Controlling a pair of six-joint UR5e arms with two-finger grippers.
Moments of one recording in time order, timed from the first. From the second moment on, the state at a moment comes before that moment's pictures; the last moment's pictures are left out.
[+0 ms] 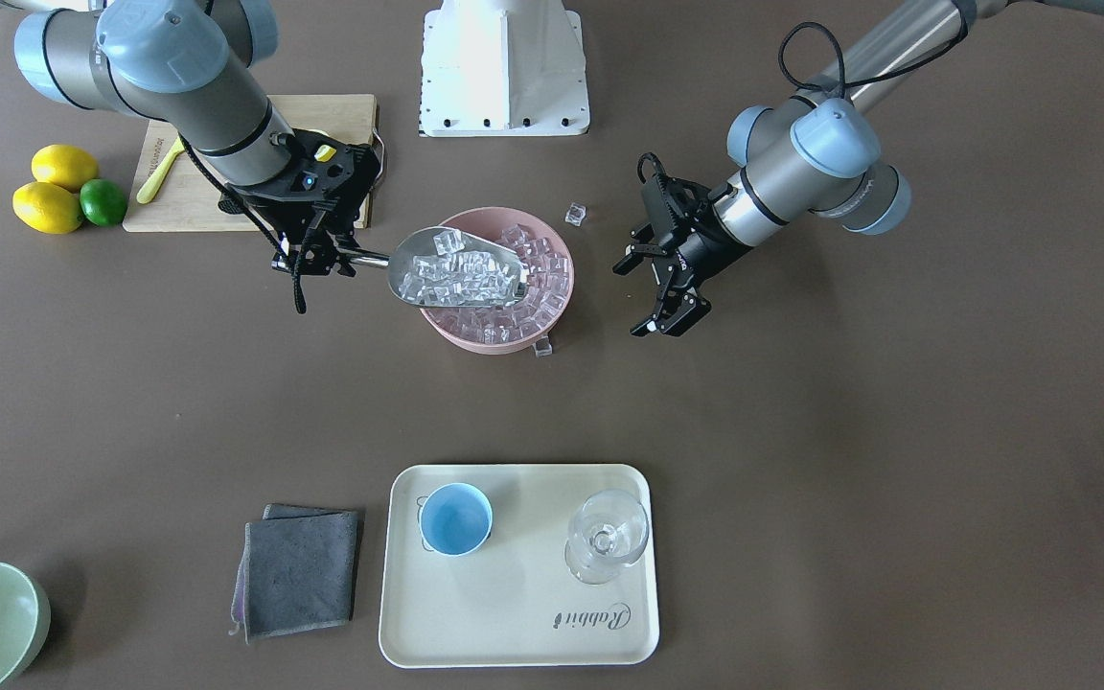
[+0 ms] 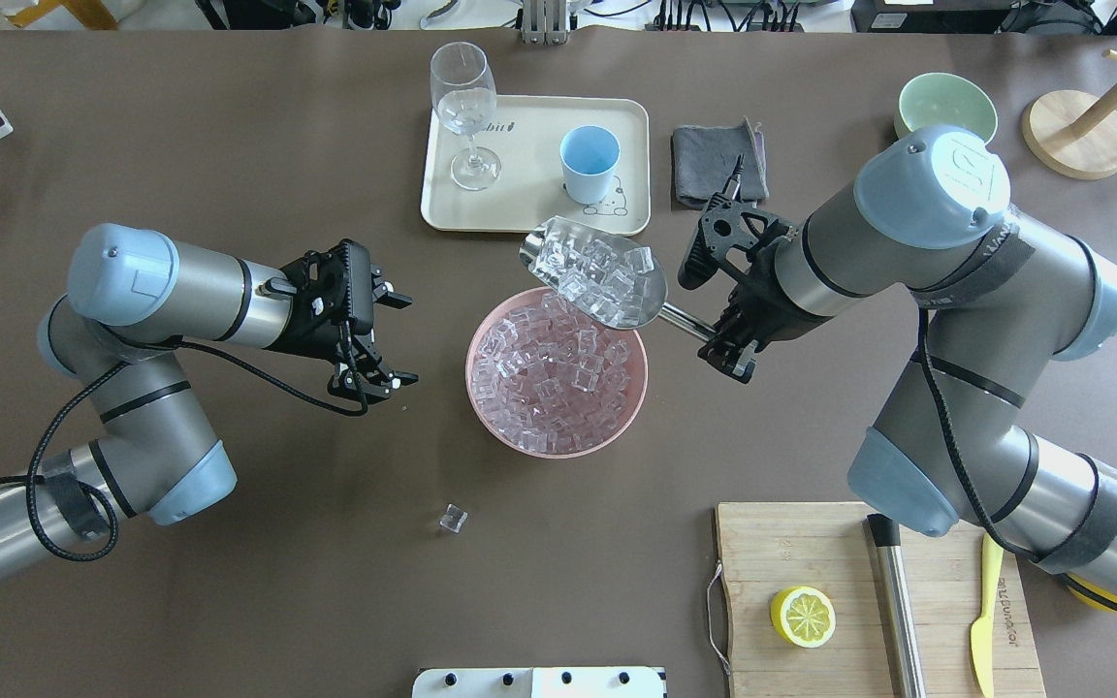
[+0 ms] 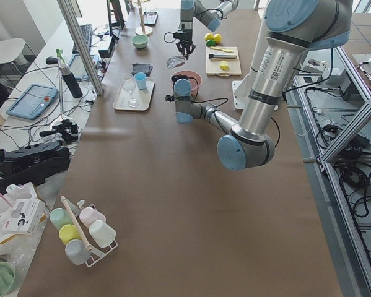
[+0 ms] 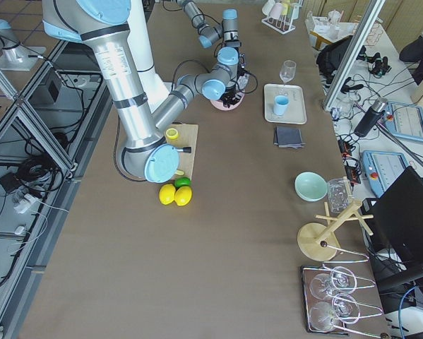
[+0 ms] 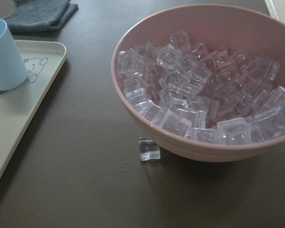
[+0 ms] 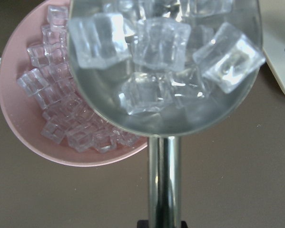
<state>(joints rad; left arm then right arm) -0.64 -1.99 -1.51 -2.62 -2.05 0.04 0.68 -1.17 1.89 -1.38 2.09 0.01</state>
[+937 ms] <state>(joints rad) -0.70 -1.96 -1.51 -2.59 -2.13 0.04 0.79 -0.98 1.89 -1.96 2.24 0.05</state>
